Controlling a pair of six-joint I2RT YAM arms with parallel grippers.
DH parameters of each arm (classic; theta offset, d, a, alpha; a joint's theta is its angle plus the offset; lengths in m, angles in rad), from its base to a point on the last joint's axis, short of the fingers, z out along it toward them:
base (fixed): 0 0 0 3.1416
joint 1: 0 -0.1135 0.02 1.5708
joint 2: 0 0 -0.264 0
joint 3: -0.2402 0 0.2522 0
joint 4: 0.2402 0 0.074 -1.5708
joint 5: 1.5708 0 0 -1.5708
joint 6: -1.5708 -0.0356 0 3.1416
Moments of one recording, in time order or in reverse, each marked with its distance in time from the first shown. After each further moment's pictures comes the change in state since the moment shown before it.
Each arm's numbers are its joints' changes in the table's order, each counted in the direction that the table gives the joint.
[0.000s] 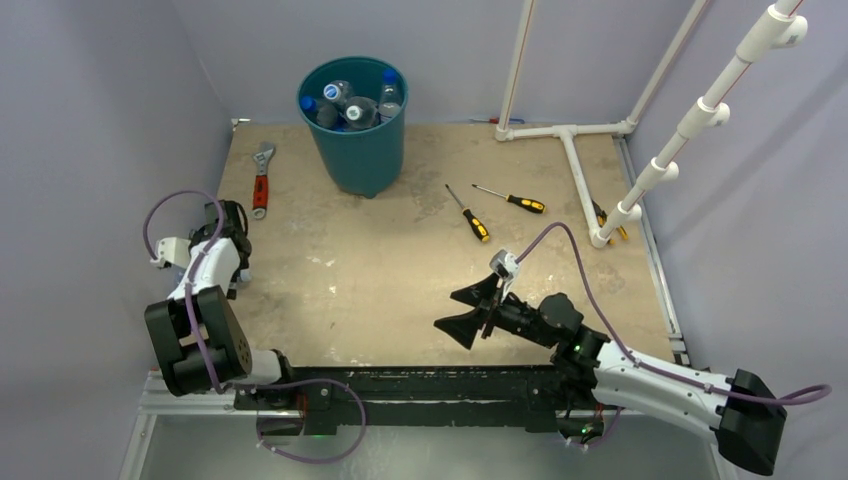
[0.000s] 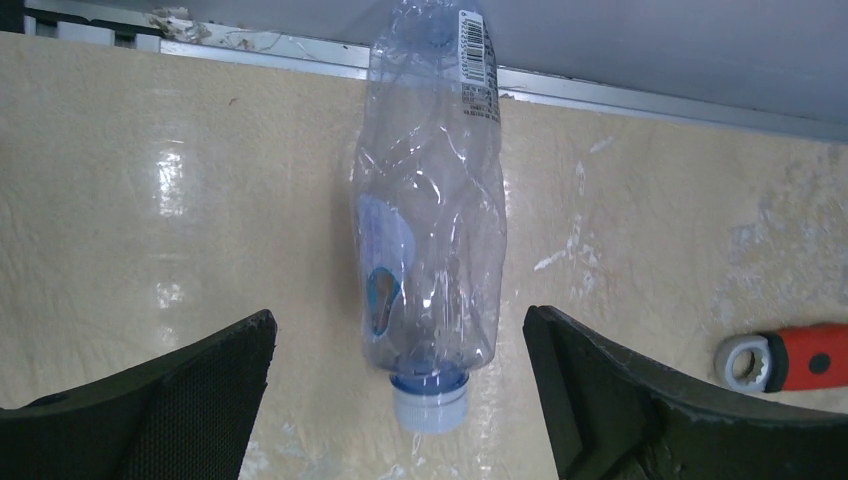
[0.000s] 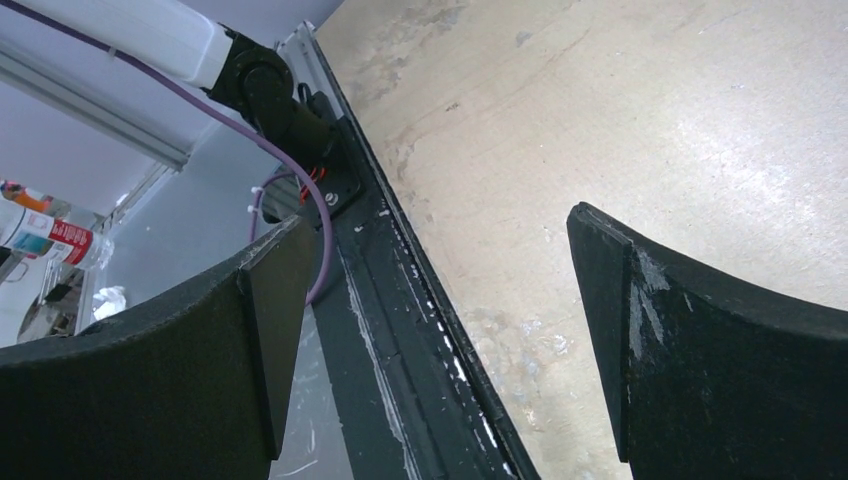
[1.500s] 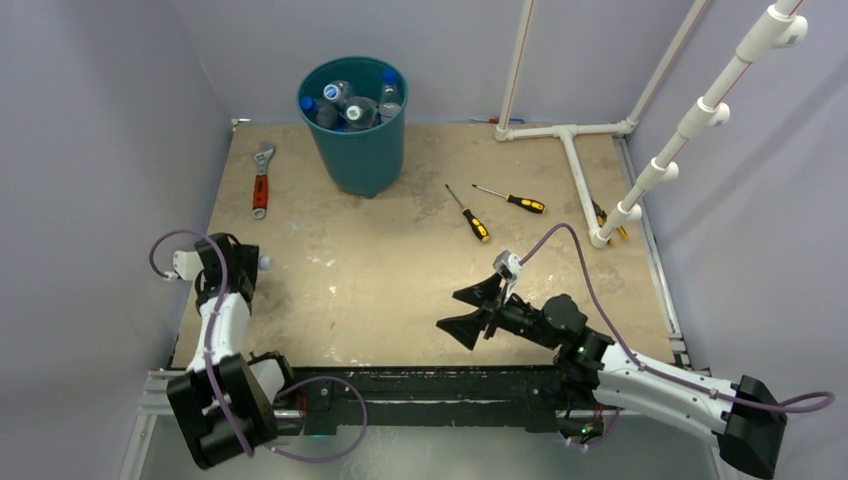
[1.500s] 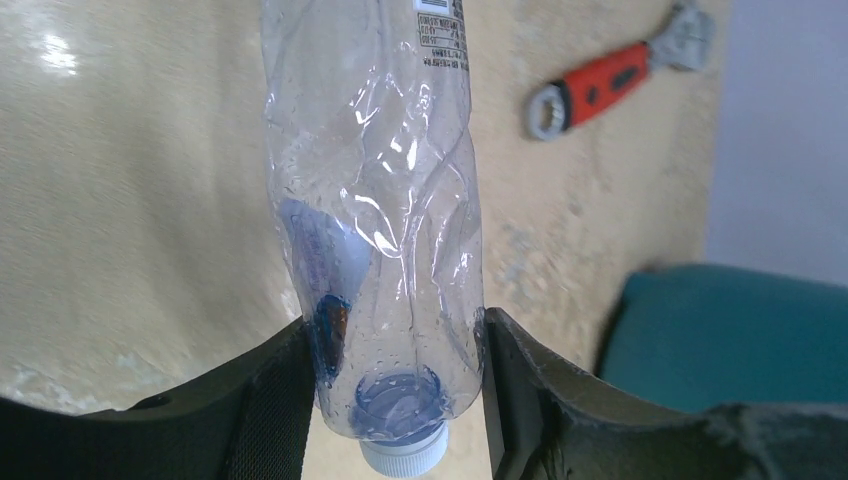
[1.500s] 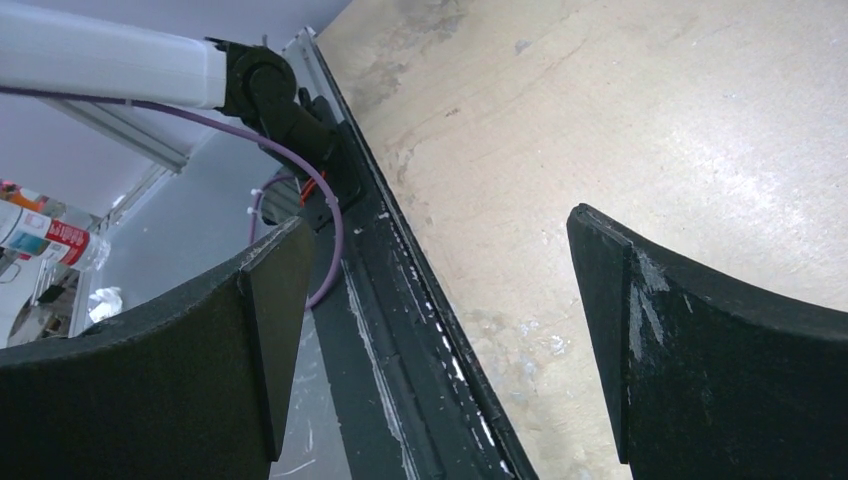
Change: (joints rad) left arm -0.111 -0.289 0.344 -0.476 0.568 -0.161; right arm 0.000 -0.069 0.000 0.050 0.005 0.015
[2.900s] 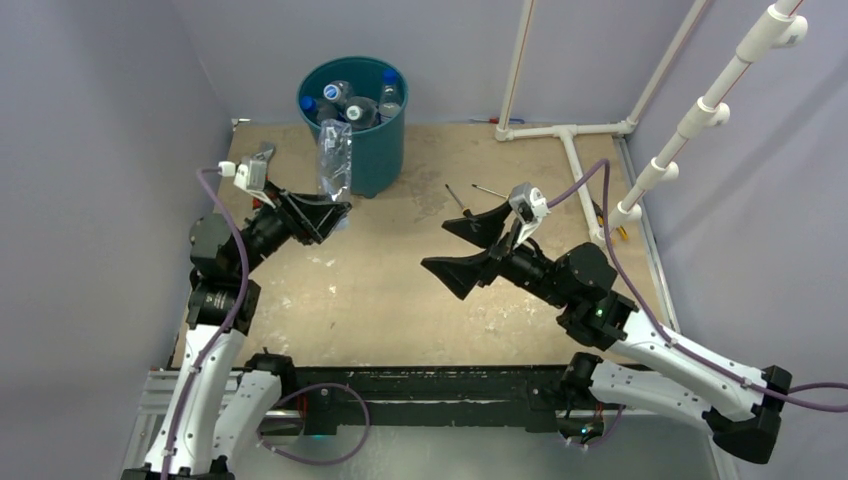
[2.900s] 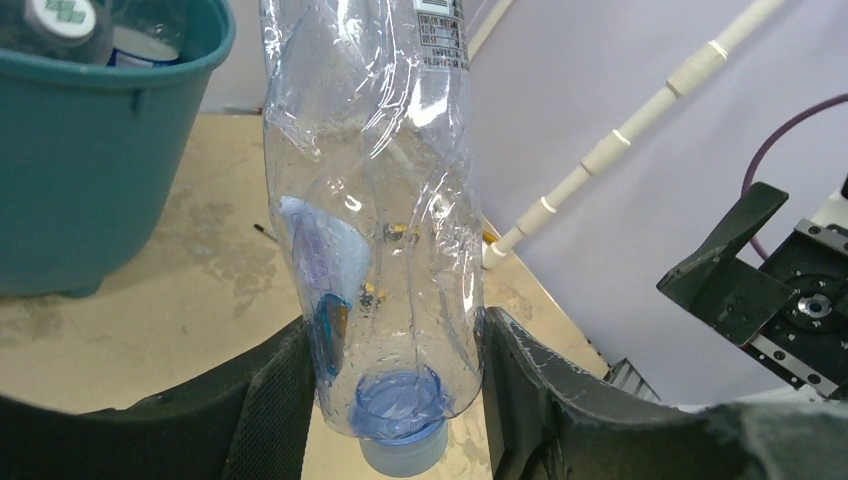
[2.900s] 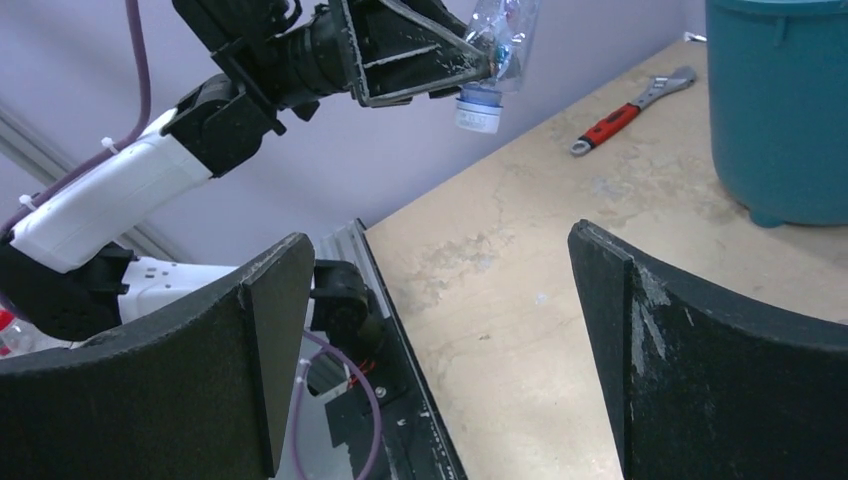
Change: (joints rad) left arm 0.494 -0.389 -0.310 -0.143 0.761 -0.478; right arm 0.000 0.200 -0.597 0.155 0.036 0.120
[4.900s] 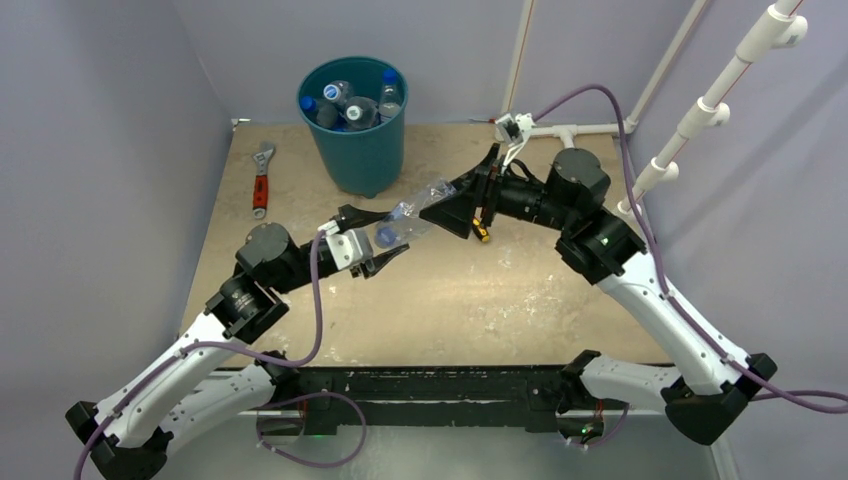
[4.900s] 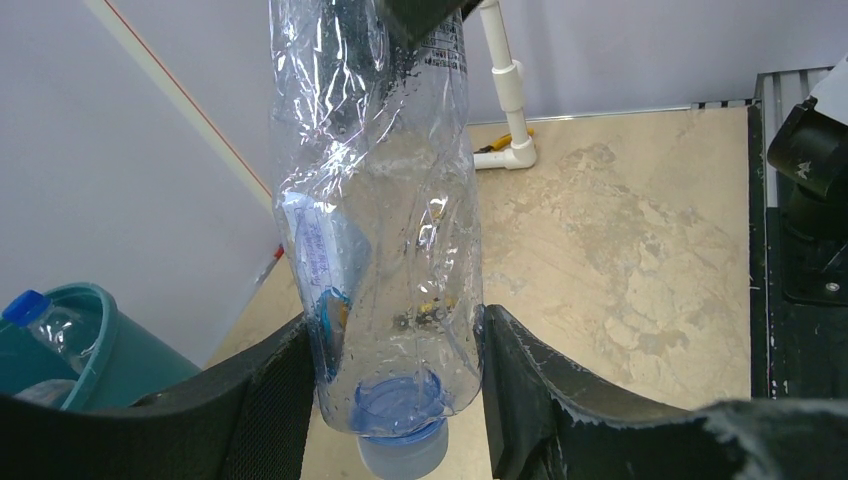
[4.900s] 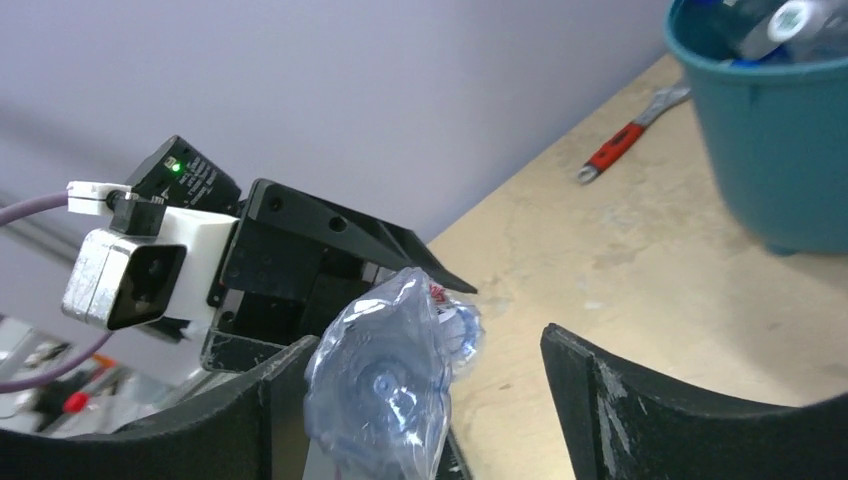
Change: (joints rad) left arm 0.658 0.082 -0.091 0.056 -0.219 -0.993; right arm 0.315 0.295 -0.536 0.508 -0.389 -0.109
